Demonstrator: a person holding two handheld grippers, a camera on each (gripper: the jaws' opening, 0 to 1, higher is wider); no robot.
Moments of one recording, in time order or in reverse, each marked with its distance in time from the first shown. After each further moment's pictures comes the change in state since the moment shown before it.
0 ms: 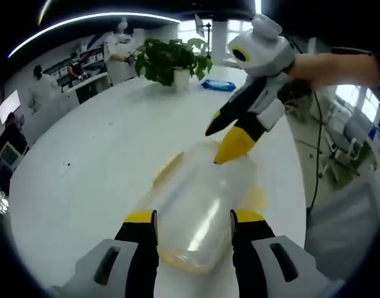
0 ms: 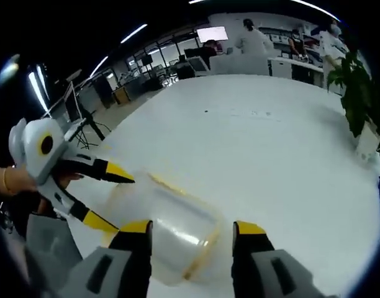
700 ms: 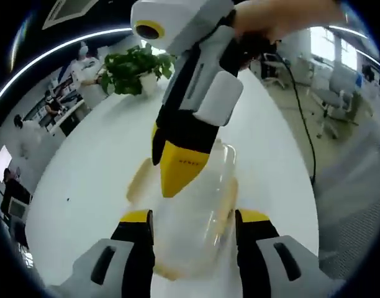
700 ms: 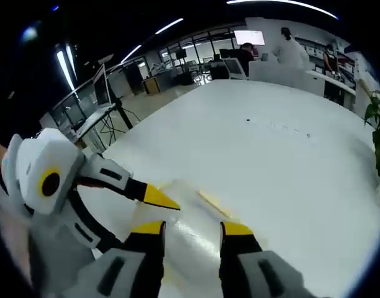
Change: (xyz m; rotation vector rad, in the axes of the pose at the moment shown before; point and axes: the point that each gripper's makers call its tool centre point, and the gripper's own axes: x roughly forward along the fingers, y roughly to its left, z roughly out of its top) left arm 0.011 -0.022 -0.007 0.299 0.031 -0.008; right arm 0.025 0.051 0.017 -0.152 0.039 0.153
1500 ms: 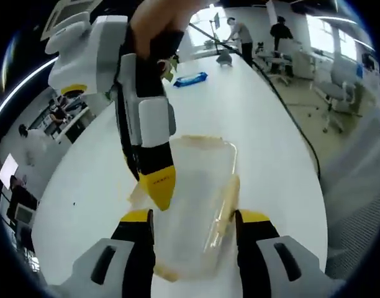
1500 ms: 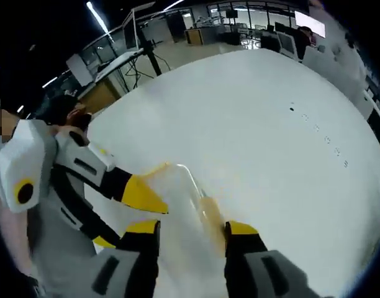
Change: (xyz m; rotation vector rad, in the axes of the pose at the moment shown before) left arm 0.002 0.003 0.000 0.015 -0.034 0.037; right arm 0.035 -0.011 -0.004 -0.241 0.399 0.169
